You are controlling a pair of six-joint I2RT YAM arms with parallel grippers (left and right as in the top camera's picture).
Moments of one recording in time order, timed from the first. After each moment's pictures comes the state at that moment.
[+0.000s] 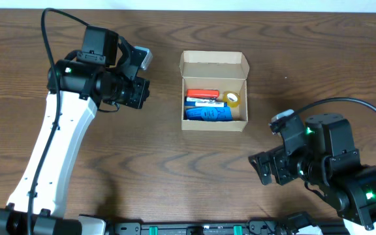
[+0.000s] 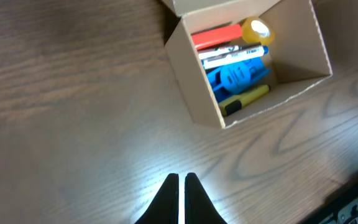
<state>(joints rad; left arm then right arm) -0.20 1.53 1.51 -1.13 0.38 0.10 0.30 0.89 1.16 -1.29 -0.21 -0.01</state>
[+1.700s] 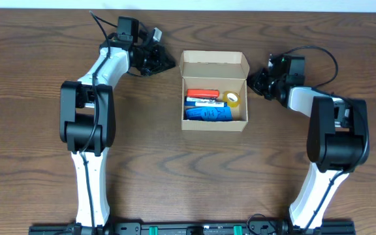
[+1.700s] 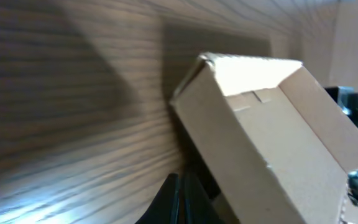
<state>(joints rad) -0.15 2.37 1.81 -0.53 0.80 -0.37 -0.04 2.13 1.15 0.13 -0.59 0.65</state>
